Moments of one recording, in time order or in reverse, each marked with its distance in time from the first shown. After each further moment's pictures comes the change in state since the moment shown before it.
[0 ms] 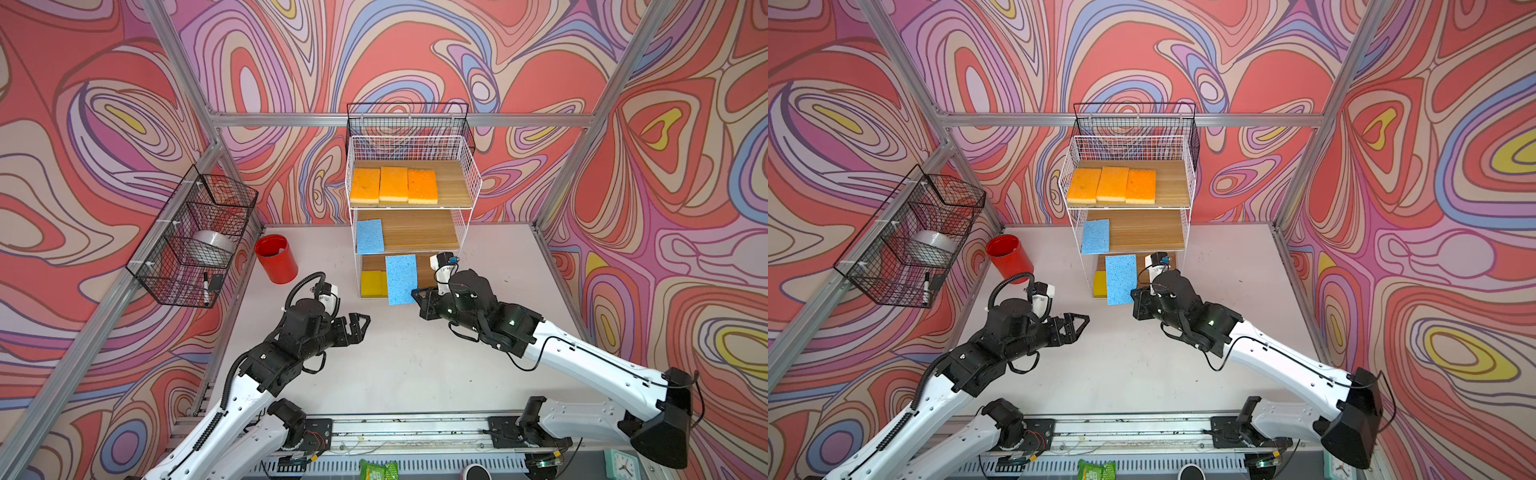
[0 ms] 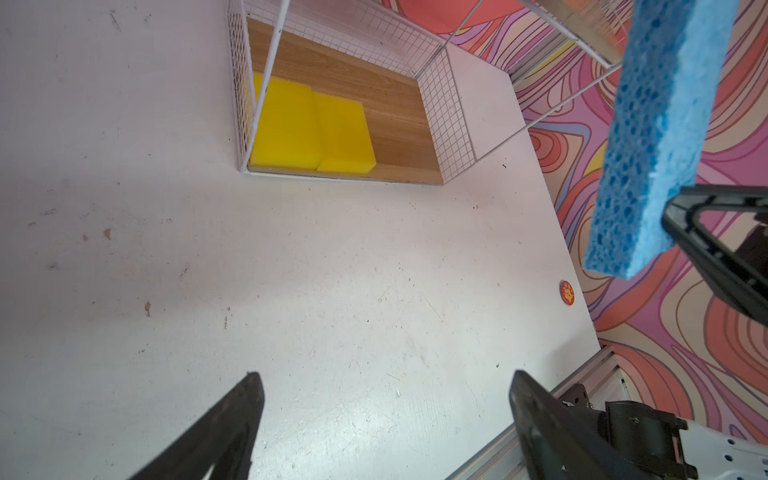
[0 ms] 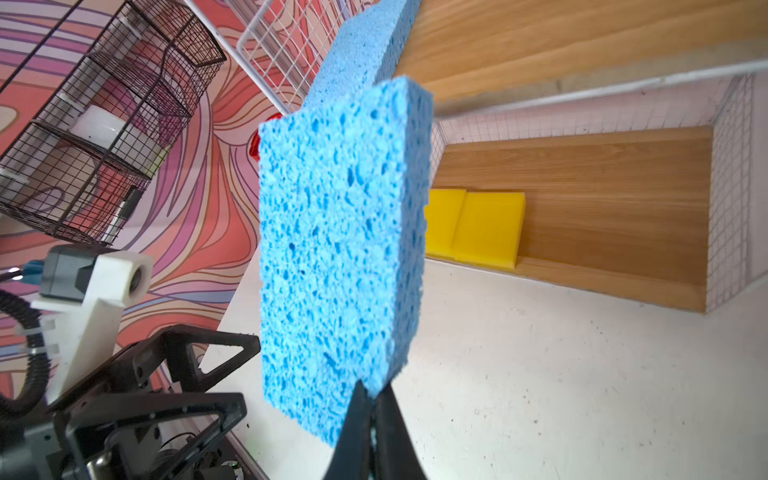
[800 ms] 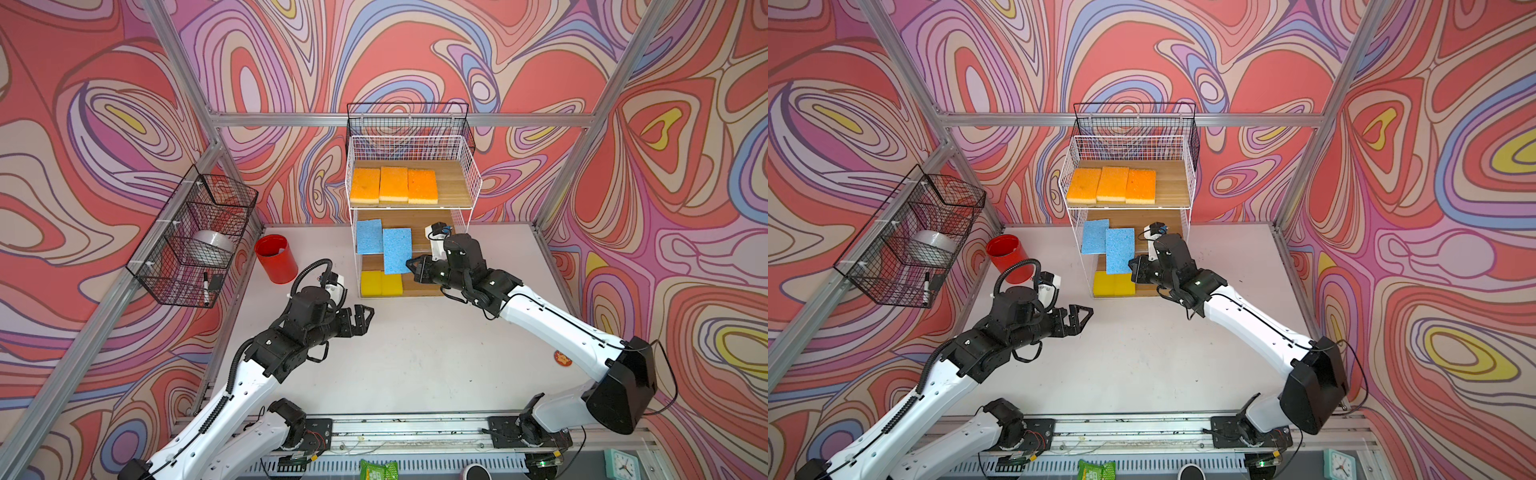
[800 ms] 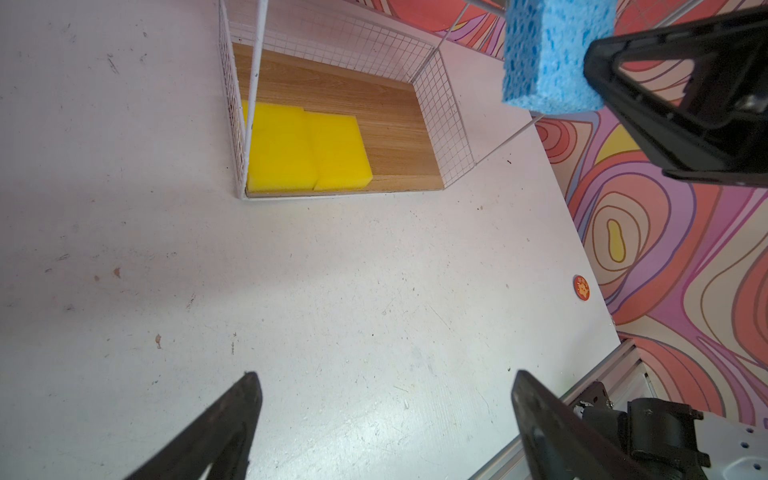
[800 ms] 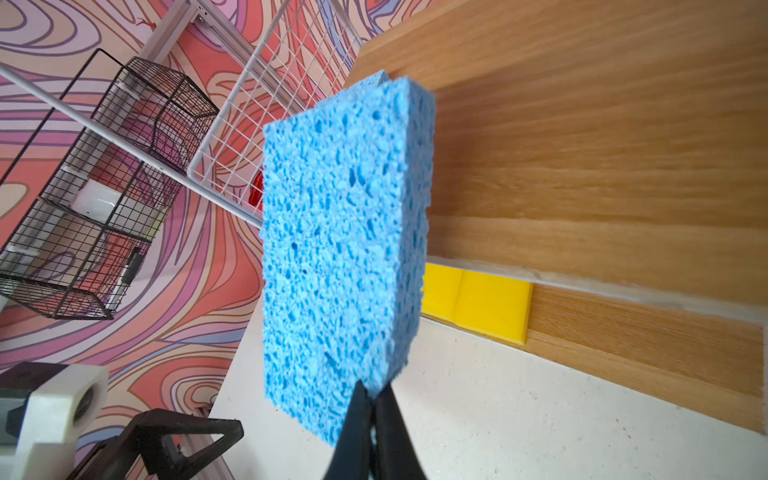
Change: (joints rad) left arm 0.000 0.095 0.074 -0.006 -0.003 0.074; right arm -0.224 0.203 0.132 0.116 -0.262 -0.013
